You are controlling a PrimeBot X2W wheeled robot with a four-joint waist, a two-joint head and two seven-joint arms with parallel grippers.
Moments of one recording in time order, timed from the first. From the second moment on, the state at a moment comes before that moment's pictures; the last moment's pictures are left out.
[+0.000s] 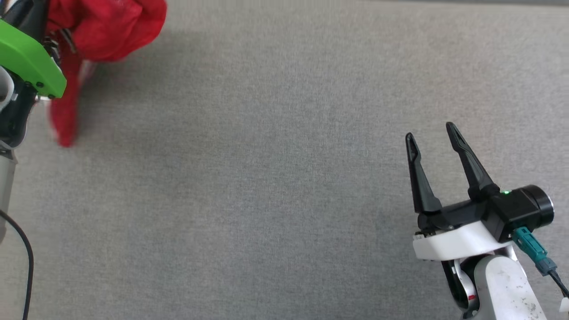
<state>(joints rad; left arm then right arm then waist) -0.88 0.63 -0.32 0.43 -0.71 -0.11 0.12 -0.16 -0.05 0.13 -0.09 0.04 0.13 -0.25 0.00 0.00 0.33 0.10</state>
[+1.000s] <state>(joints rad) -0.92 0.38 -0.71 0.38 -0.53 -0.12 -0.12 -0.12 -0.05 -0.01 -0.07 0.12 0.13 -0.25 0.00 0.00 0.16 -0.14</state>
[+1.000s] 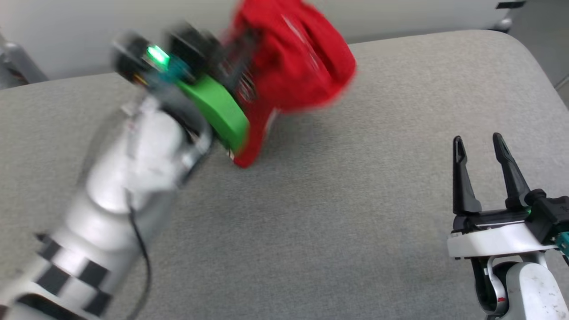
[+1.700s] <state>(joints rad) -0.62 0.19 -1.14 0.60 -0.73 -0.12 -0.21 -0.10 -0.05 -0.03 -0.03 0.09 0.13 -0.25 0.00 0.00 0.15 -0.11</state>
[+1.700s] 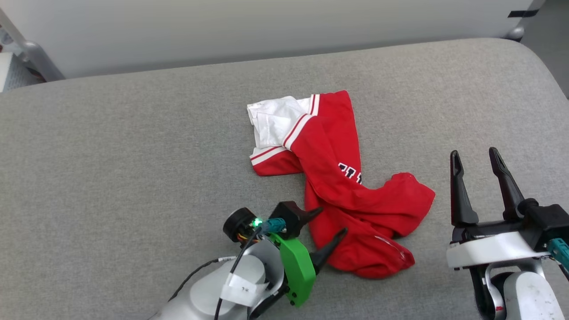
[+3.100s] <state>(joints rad) -0.01 0.13 -0.23 0.08 -0.23 -0.07 -0.26 0.02 -0.05 0.00 0.11 0.09 0.13 -0.25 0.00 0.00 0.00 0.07</state>
